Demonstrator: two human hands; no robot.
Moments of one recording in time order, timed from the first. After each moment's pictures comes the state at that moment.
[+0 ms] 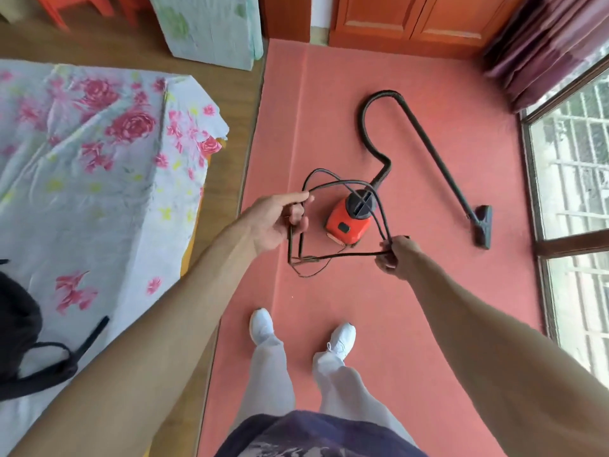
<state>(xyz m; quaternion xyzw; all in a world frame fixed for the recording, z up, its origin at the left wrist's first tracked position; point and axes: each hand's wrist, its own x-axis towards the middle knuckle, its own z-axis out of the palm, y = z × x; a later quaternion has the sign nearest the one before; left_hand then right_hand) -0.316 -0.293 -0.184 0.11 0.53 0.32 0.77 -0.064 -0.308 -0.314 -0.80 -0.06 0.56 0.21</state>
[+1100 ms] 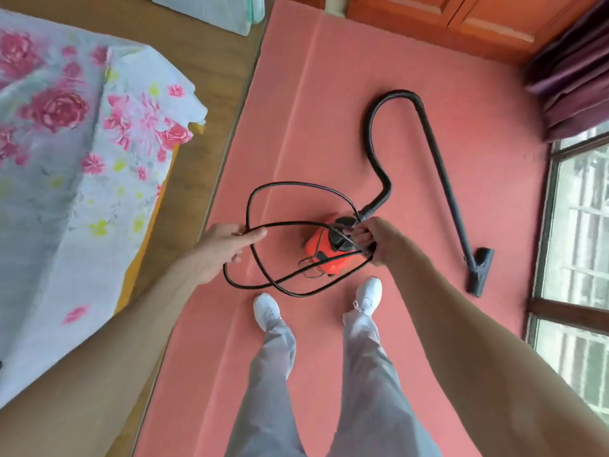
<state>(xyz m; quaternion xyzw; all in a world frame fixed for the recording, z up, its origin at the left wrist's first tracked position) -0.310 -0.130 -0.340 0.24 0.72 0.20 0.62 -0.040 -0.043 -0.385 -0.64 -0.03 0.75 0.16</state>
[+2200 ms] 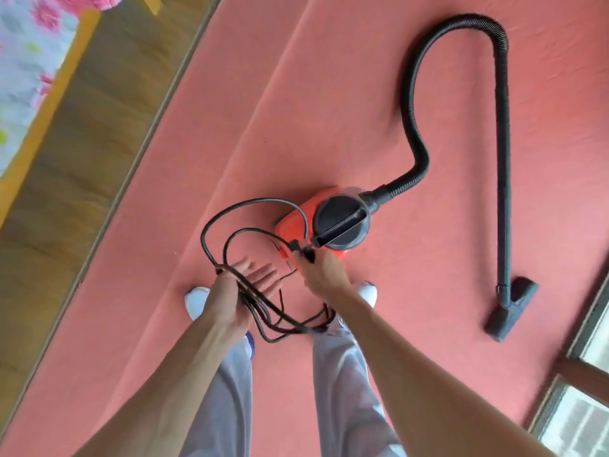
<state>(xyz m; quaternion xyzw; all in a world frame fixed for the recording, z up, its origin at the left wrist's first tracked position) -0.146 -0.161 -0.664 -0.30 0.58 0.47 0.60 -0.017 -0.081 -0.686 -0.61 -0.56 0.55 -0.13</state>
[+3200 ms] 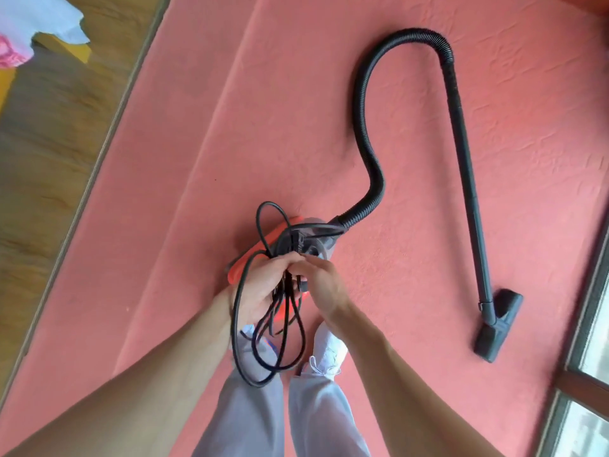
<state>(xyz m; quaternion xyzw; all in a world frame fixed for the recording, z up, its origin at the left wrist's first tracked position) -0.053 0.004 -0.695 -0.04 0.66 0.26 0.70 0.053 0.016 -0.690 -0.62 -0.35 0.71 0.06</state>
